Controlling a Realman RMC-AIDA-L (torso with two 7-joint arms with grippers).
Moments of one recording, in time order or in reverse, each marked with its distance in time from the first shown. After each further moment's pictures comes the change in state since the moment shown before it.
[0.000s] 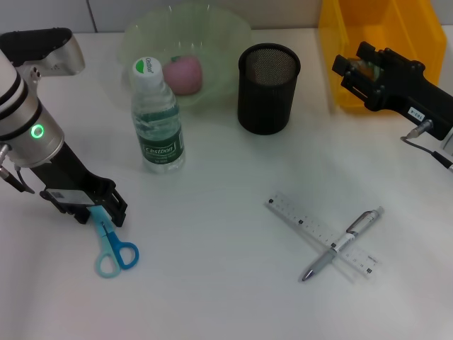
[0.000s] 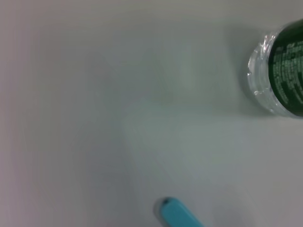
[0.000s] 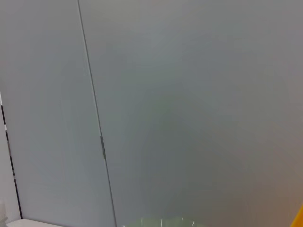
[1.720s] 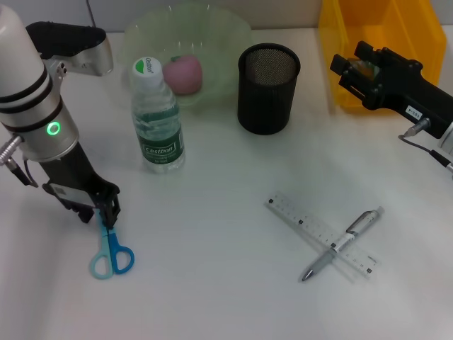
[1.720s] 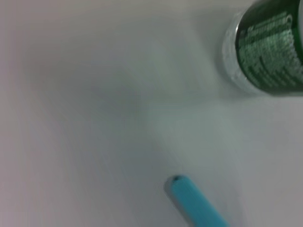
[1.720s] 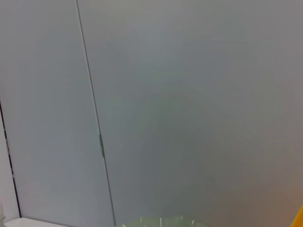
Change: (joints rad) left arm -0.052 -0.003 0.145 0.001 -0.002 0.041 0.000; right arm 0.009 0.000 0.000 0.006 0.000 0.011 0.000
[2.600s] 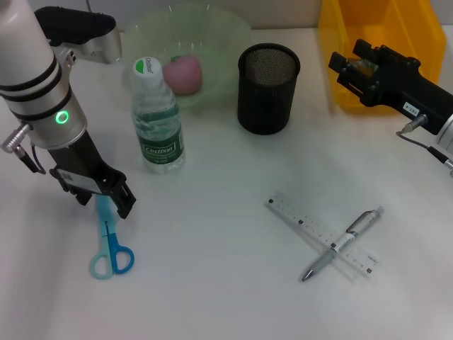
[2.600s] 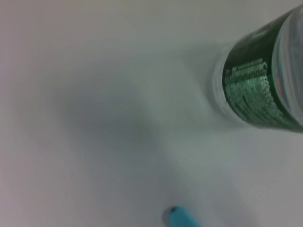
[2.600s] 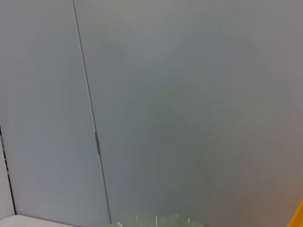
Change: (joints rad) left arm -0.027 -0.003 0.015 -0.003 0.002 -0.042 0.000; right arm 0.014 0.000 0.000 0.002 0.000 0.026 0.000
